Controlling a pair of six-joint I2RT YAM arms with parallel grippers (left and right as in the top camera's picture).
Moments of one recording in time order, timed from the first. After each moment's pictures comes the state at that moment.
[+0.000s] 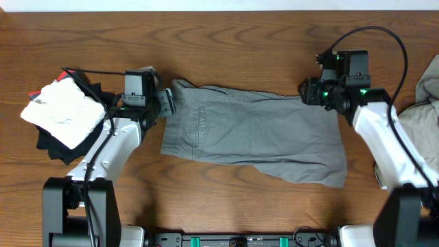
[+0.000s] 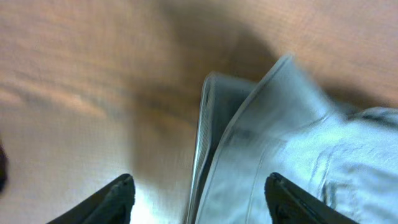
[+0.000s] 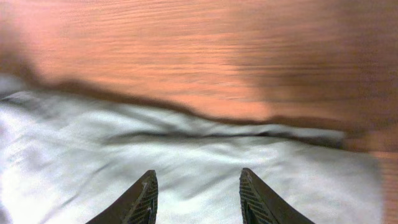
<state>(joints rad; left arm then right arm) -0.07 1.59 0.91 -0.31 0.05 -0.30 0.09 1.55 1.12 -0.52 -0.26 0.17</state>
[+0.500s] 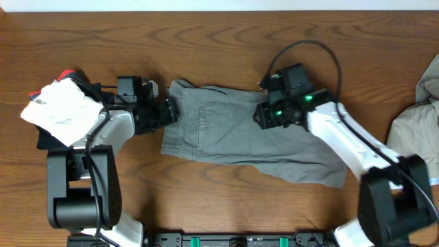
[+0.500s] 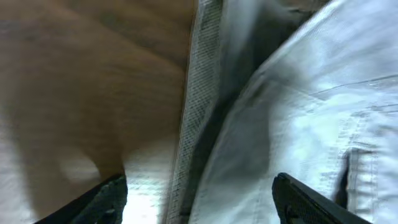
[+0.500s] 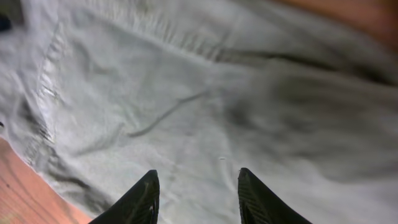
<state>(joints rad) 0.03 1.76 0.92 -0.34 0.37 -0.29 0.38 1.71 1.12 -0.58 -0.30 0.16</state>
